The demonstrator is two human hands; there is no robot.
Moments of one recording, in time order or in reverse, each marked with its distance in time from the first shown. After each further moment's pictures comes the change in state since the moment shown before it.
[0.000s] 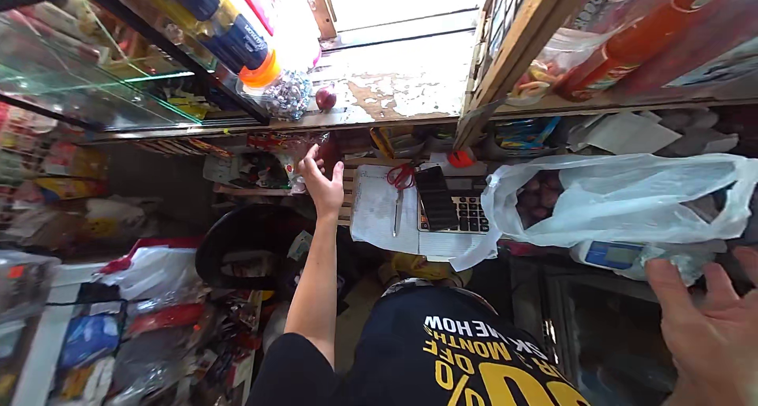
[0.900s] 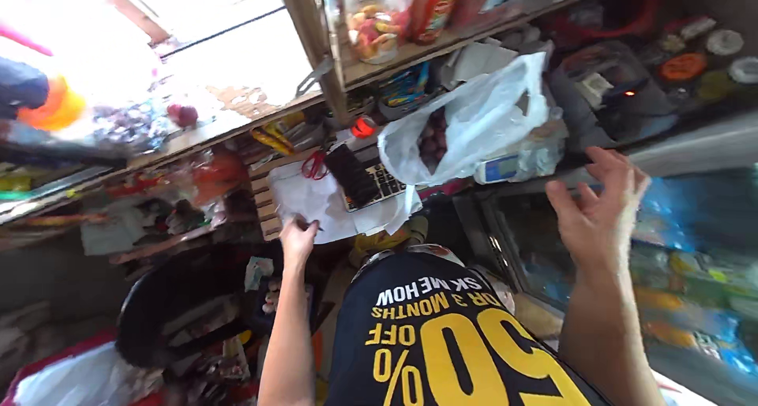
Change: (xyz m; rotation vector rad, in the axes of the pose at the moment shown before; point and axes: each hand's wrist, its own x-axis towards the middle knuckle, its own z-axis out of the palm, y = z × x) left_hand -0.116 -0.023 0.041 0.166 -0.694 -0.320; right_hand -0.030 0.040 -0.038 -0.099 0.095 0.266
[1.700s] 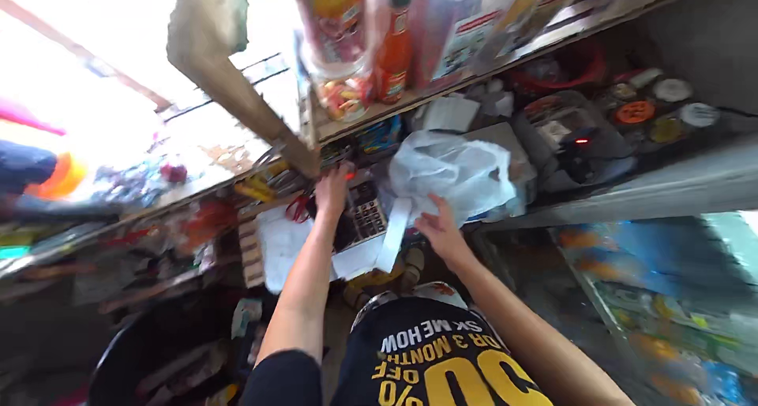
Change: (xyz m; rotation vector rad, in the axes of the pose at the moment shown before) left_hand 0.092 0.202 0.096 0.599 0.055 0.564; right_hand 0.030 0.001 0.127 0.563 -0.523 0.398
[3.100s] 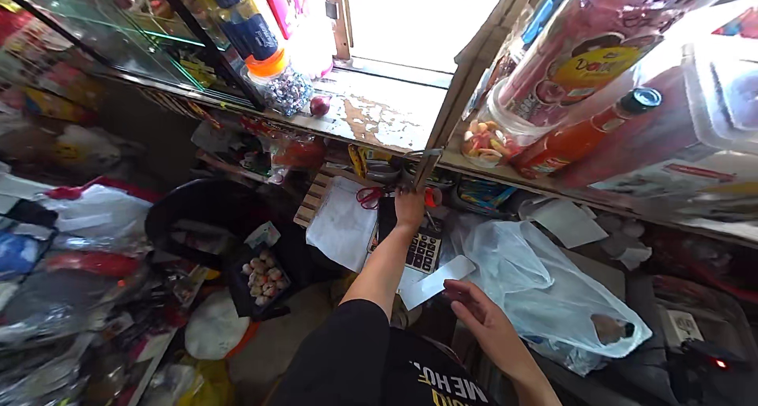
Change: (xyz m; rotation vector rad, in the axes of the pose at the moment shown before) left_hand 0.029 -0.008 0.057 -0.162 0.076 -0.457; right_hand 0.003 -0.022 -0.016 -0.296 -0.692 -0.274
